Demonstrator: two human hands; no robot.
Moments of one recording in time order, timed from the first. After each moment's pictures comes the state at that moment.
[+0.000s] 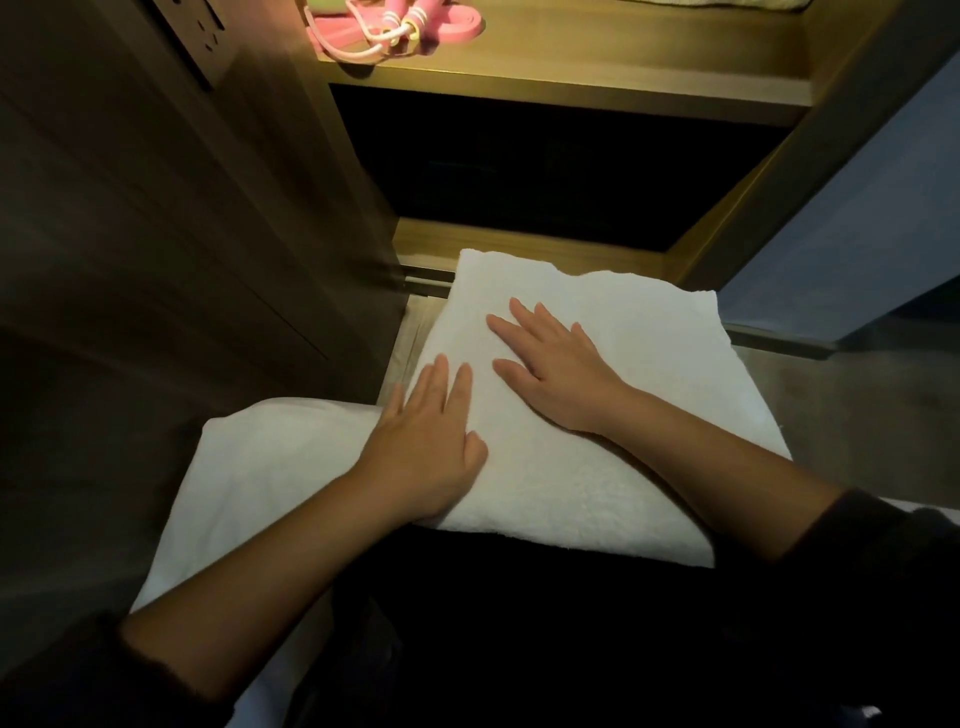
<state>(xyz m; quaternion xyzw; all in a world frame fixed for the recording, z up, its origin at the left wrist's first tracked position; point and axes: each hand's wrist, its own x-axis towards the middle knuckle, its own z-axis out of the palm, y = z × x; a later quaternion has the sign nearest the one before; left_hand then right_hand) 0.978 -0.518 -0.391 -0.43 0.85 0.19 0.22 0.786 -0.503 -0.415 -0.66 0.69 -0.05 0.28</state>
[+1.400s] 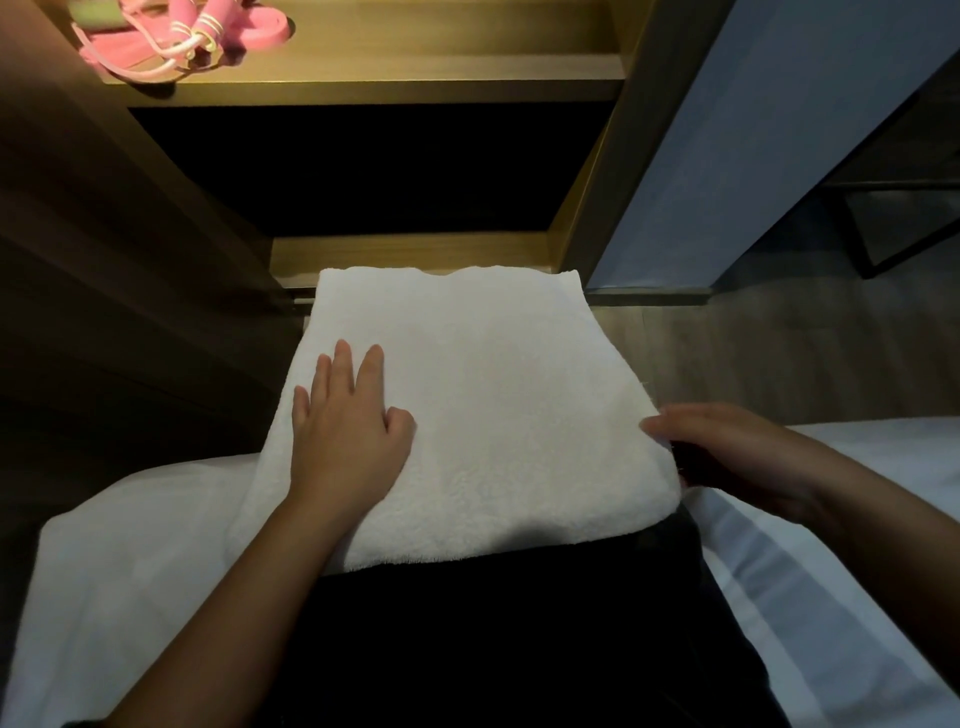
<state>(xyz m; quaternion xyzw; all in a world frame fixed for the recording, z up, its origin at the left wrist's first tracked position) 0.911 -0.515 -0.406 -0.50 0.84 0.18 0.06 0.648 -0.316 -0.350 -0.15 0.72 -0.30 0.61</state>
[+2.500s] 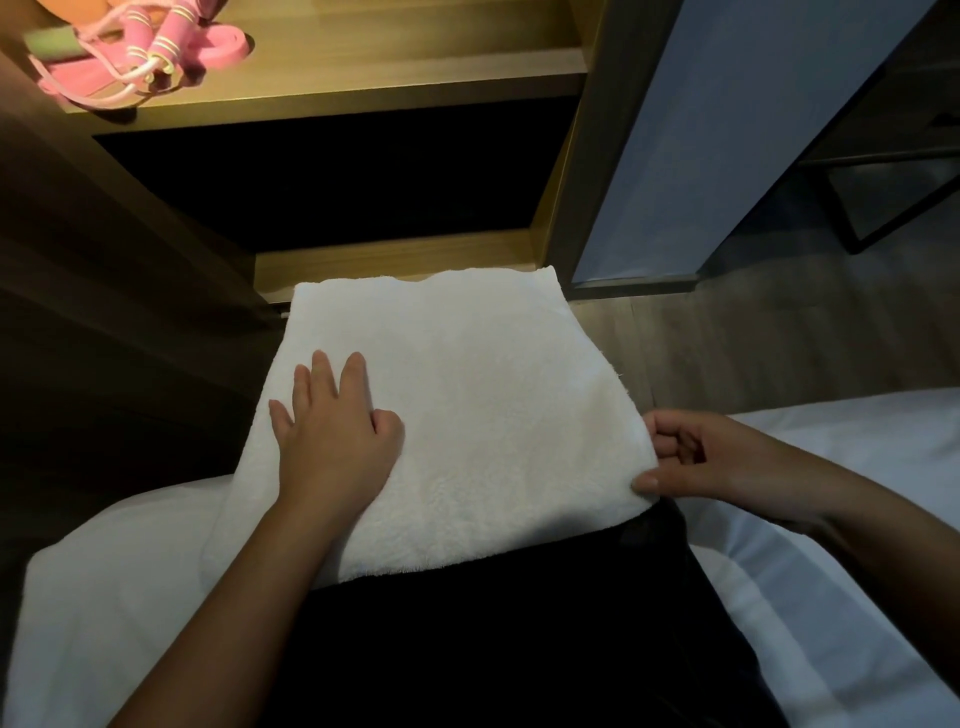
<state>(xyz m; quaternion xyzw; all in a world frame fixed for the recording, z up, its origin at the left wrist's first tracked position) 0.894 -0.513 -0.394 -0.52 0.84 0.16 0.09 0.643 -0.289 -0.355 -0.25 0.61 -0.36 0.66</state>
